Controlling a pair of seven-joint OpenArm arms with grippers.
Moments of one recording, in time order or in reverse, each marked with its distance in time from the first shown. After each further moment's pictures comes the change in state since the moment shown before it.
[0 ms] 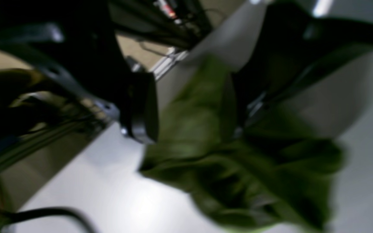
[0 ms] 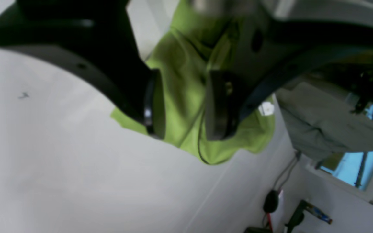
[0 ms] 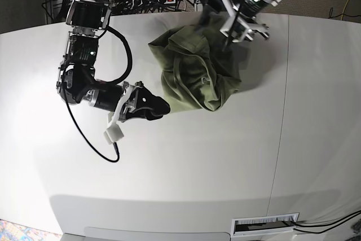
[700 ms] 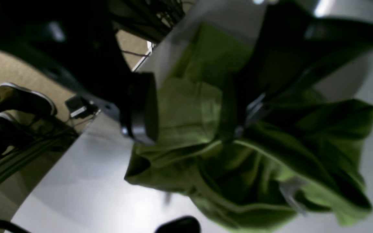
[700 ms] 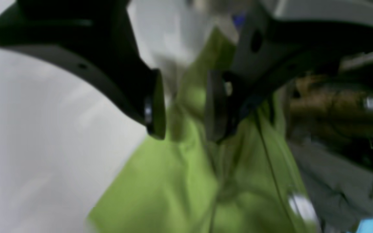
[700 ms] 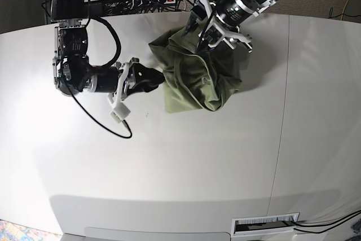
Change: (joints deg) left arm -7.7 -0.1 6.5 -9.1 11.0 0.4 -3.3; right arm -4.9 12.1 -13.6 0.0 2.9 0.0 0.1
